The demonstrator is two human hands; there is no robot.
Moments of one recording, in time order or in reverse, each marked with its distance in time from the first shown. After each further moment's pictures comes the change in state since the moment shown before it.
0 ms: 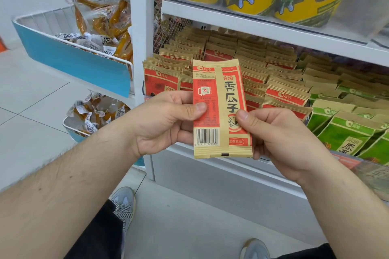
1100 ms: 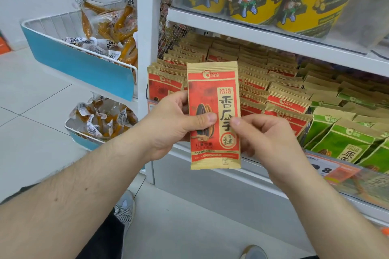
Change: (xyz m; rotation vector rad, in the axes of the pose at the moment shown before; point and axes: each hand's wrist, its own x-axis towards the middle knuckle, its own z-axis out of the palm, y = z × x) left_hand 0.005 -0.009 0.007 0.182 0.236 0.161; right_hand 0.004 0.003 0.019 -0.029 0.179 -0.084
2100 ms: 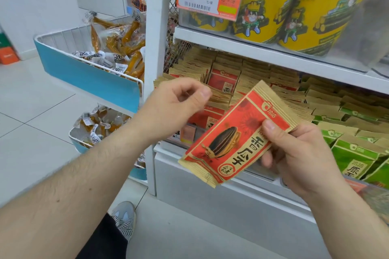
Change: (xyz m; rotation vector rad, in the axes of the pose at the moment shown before) left_hand 0.008 0.032 -0.016 0.549 0.183 0.424; right_hand 0.000 -0.006 -0.021 0.288 -0.057 -0.224
